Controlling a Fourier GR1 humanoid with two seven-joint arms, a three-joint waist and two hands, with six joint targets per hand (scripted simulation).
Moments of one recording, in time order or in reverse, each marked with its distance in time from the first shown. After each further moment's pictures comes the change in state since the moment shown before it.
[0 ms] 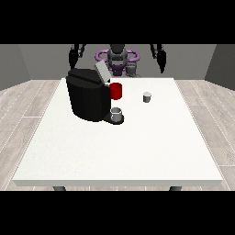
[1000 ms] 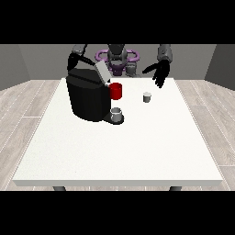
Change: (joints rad) left arm -0.241 0.302 -0.051 0.221 -0.314 -0.181 -0.032; right arm -0.118 0.044 0.056 0.007 0.149 -0.112 -0.011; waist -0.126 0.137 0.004
